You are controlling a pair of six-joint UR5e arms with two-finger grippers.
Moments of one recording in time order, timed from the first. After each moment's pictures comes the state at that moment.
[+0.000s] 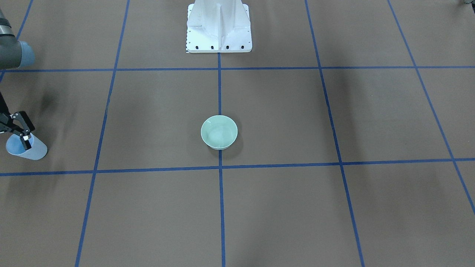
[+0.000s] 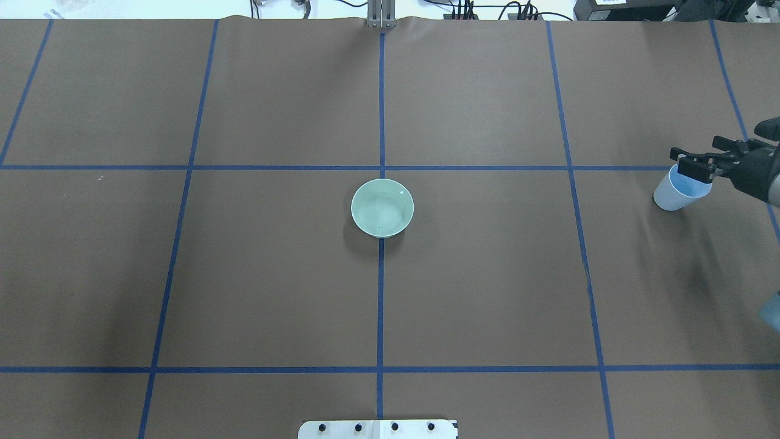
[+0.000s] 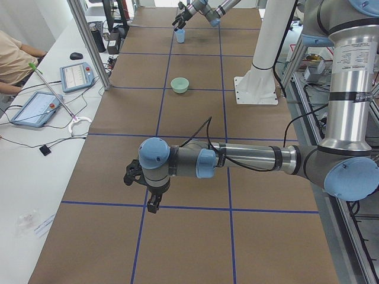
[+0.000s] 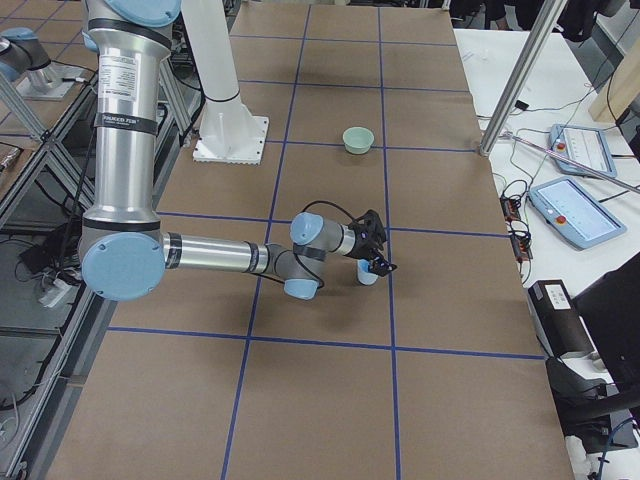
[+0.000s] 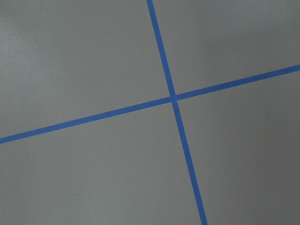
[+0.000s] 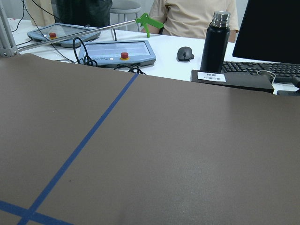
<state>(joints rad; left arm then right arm) -1.63 -1.57 -1.64 -1.57 -2.41 0.20 0.97 -1.64 1.45 -0.15 1.67 0.78</state>
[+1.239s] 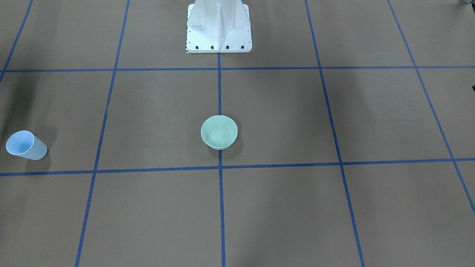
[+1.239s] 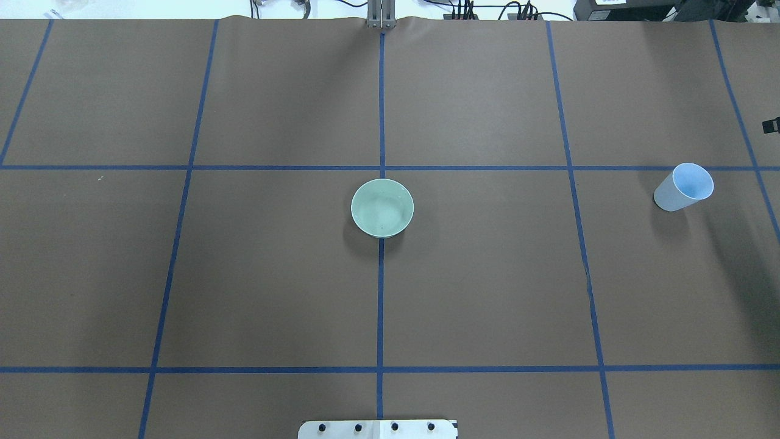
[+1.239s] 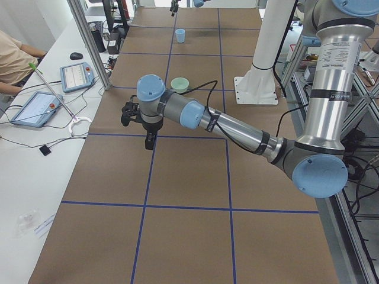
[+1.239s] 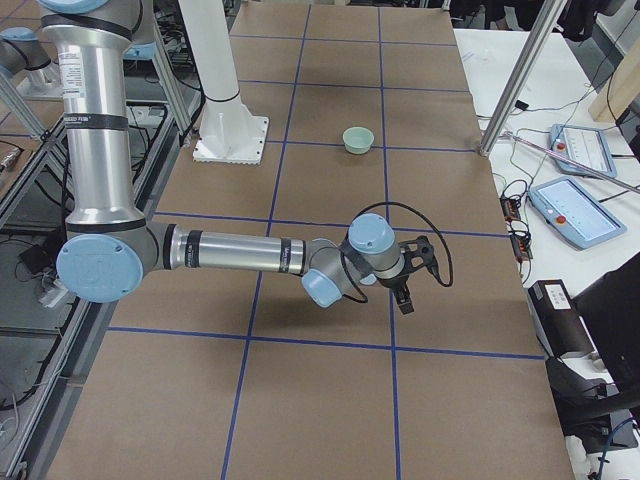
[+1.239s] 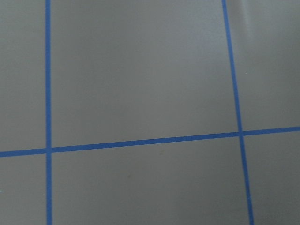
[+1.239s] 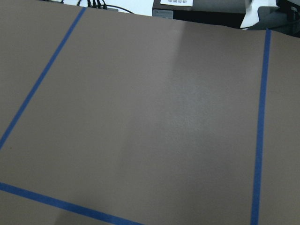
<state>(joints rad) -1.40 -1.73 -1.87 -1.57 -2.46 -0.40 1.40 -1.53 1.46 -0.84 2.26 0.33</state>
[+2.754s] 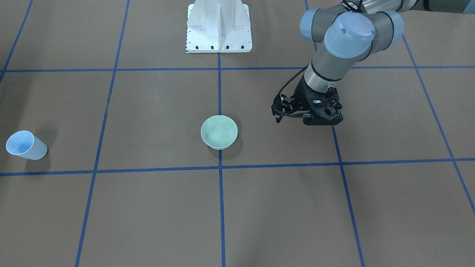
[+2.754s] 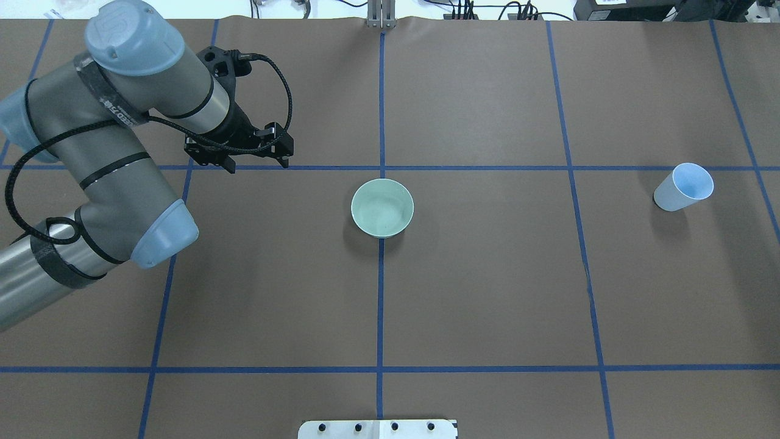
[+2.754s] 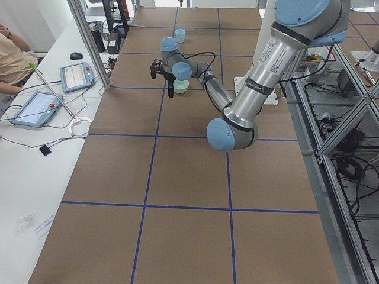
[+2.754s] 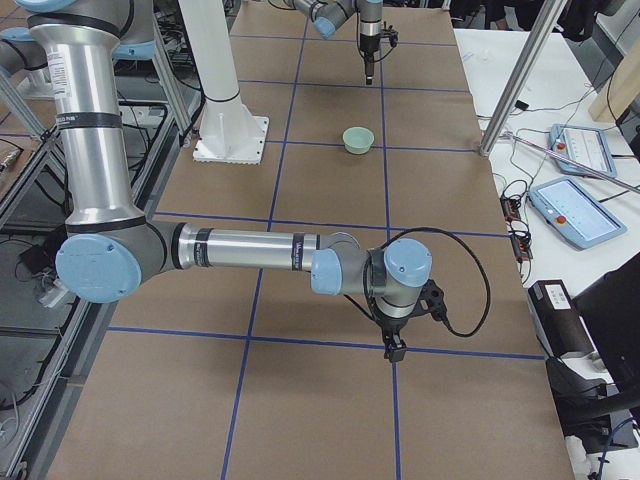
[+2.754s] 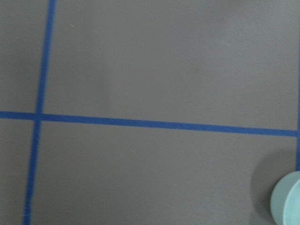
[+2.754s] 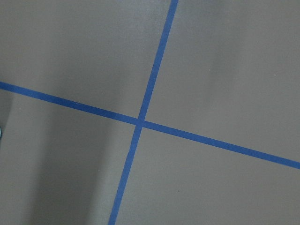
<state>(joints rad) -0.78 -2.15 -1.74 -1.66 -2.11 -1.09 1.56 -1.47 1.46 -1.54 2.28 -0.23</state>
